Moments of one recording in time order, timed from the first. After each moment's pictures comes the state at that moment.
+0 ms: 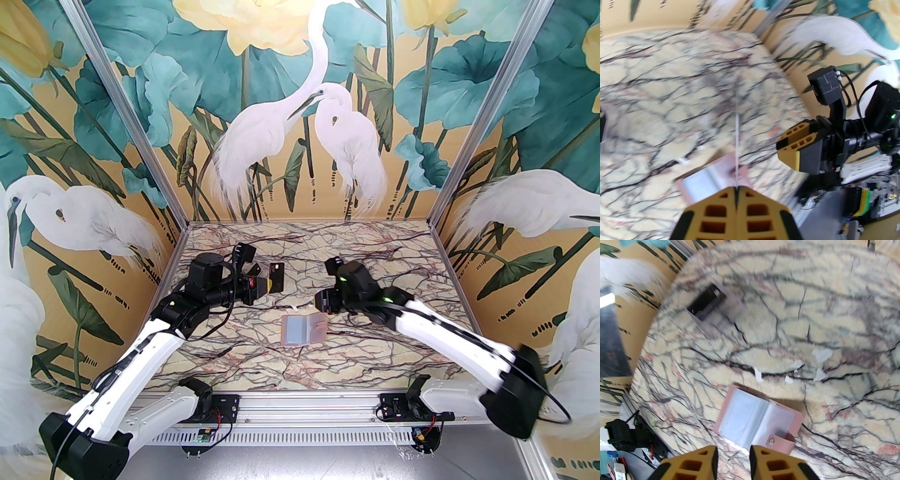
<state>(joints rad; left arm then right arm) -0.40 0.97 0.93 -0.45 0.53 -0.39 0.75 1.16 0.97 -0.48 -0.14 0.55</state>
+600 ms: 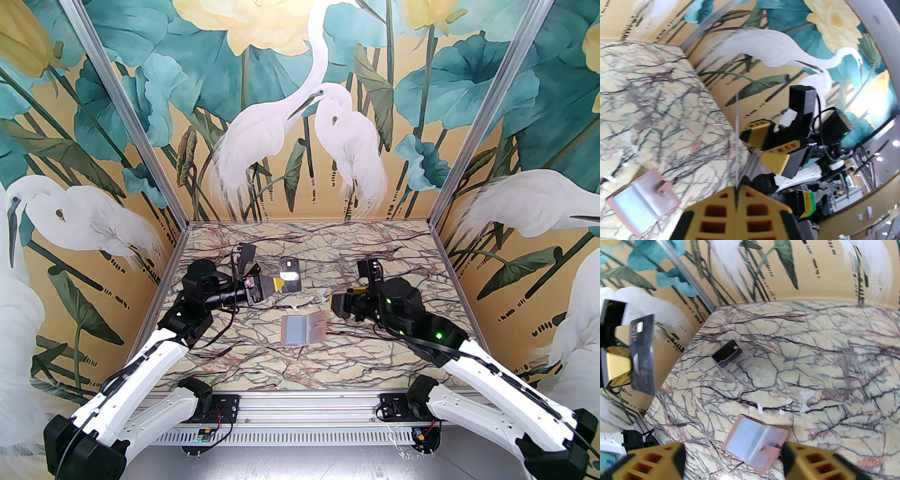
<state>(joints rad) -0.40 0.96 0.75 0.07 0.85 -0.79 0.75 0.81 0.80 -0.38 -0.10 0.50</state>
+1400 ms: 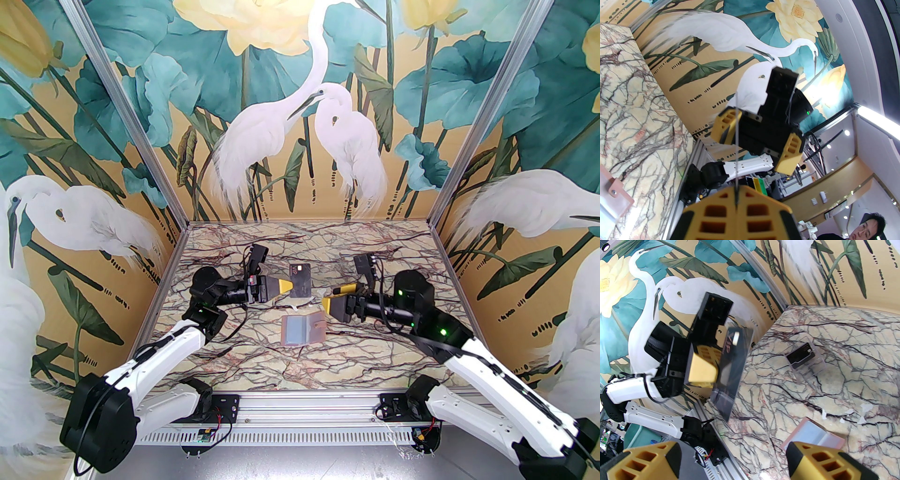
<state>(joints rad) -0.40 1.13 0.61 0.75 1.09 -1.25 0.63 0.86 0.86 -0.27 -0.57 0.55</state>
